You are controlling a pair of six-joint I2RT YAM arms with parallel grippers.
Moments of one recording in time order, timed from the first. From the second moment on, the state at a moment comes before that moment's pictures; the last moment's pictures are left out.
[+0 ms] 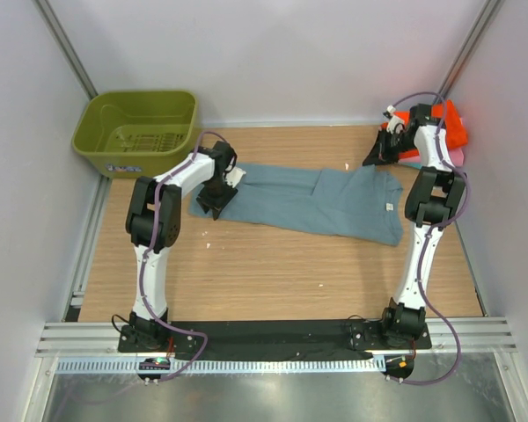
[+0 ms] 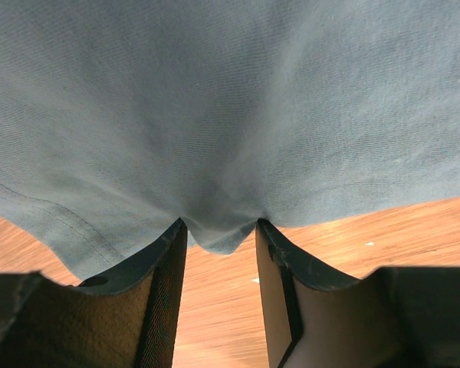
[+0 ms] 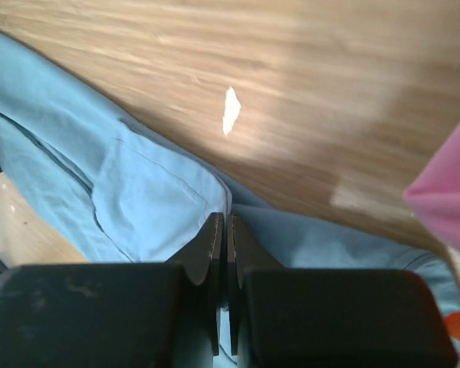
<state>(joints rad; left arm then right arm) -0.36 2.18 1.68 -0.98 -0.03 0.27 -0.22 2.47 2.25 -1.01 -0.70 -0.10</state>
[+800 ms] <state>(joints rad) -0.38 2.15 1.68 -0.94 -0.04 0.27 -0.17 2.17 2.05 -0.78 -0.32 -0.17</state>
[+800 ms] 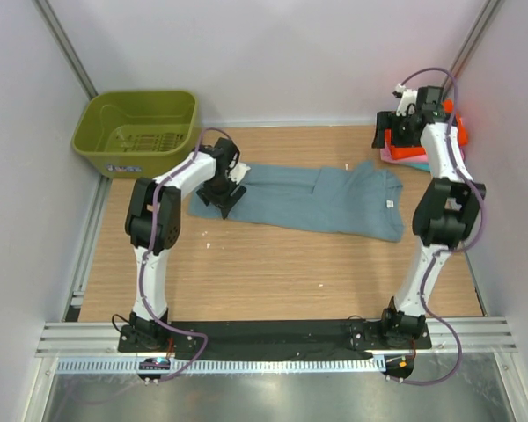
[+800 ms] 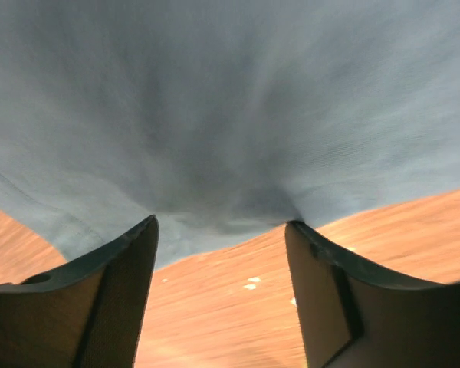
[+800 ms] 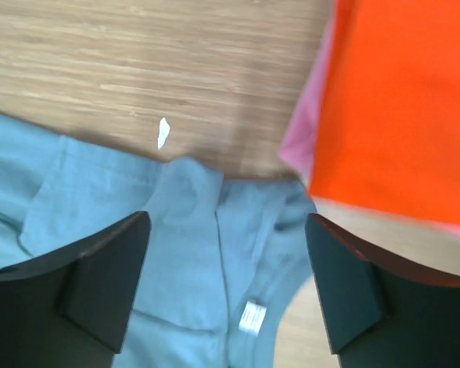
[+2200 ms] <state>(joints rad) -0.31 2.09 1.57 -0.71 -0.01 0.09 0.03 1.93 1.30 -0.39 -0.14 0.19</state>
